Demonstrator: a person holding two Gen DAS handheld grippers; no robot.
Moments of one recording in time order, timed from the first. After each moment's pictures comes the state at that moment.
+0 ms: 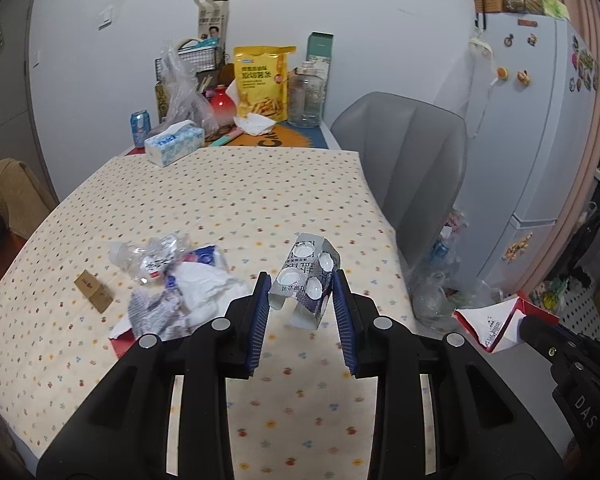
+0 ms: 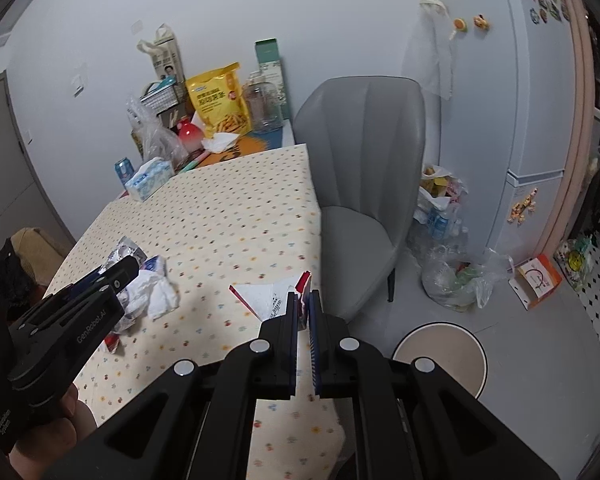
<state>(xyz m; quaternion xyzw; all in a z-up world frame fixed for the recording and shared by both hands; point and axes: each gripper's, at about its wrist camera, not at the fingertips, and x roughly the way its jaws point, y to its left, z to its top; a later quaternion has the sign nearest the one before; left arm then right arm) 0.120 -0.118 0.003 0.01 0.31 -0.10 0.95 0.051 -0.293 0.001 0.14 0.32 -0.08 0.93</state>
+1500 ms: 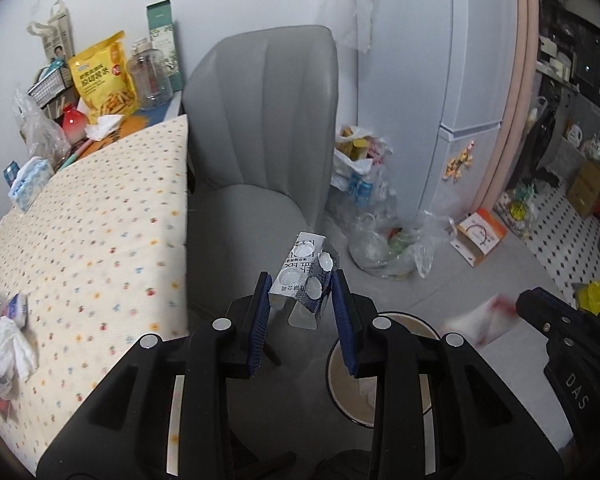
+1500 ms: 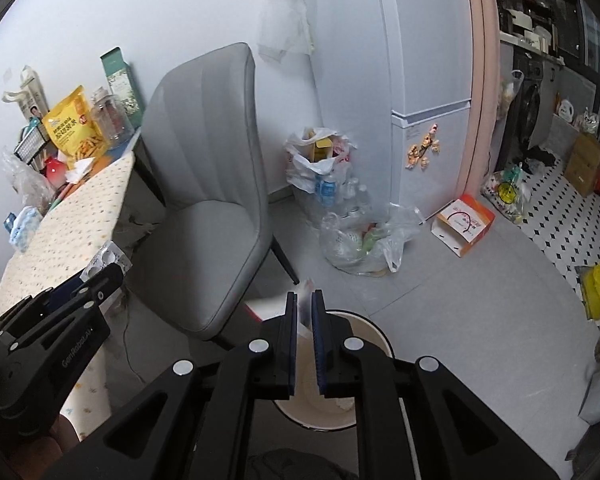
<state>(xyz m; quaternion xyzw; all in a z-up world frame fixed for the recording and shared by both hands) 0.145 -0.368 -0.072 0.14 0.36 -0.22 0.90 0.050 -0.511 -0.089 0.21 0.36 -0.24 0.88</state>
